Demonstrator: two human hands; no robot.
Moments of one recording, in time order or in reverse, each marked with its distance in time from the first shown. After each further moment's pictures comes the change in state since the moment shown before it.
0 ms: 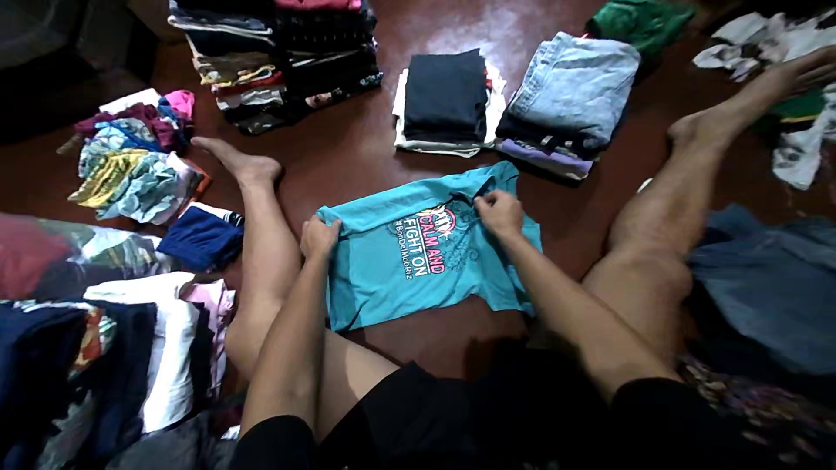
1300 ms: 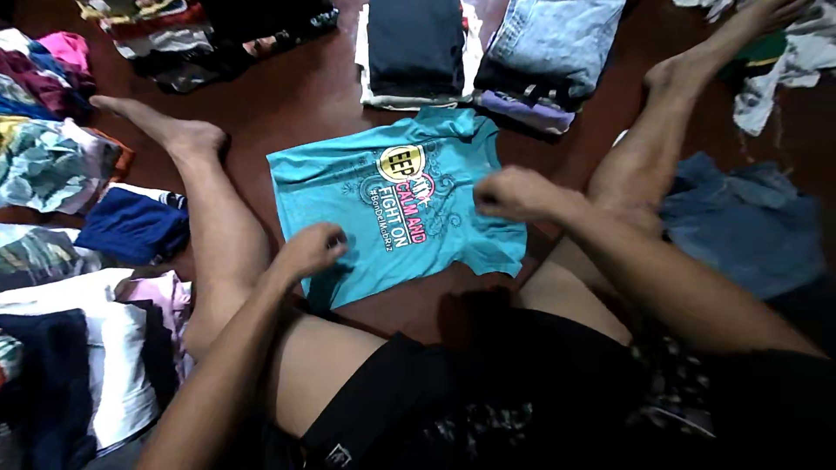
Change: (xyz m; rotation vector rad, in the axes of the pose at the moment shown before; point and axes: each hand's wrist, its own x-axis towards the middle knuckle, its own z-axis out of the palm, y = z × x) left_hand -0.061 -0.012 -0.009 0.360 -0.526 0.762; right_hand -0.036 0.001 -0.086 -0.538 -0.611 -0.676
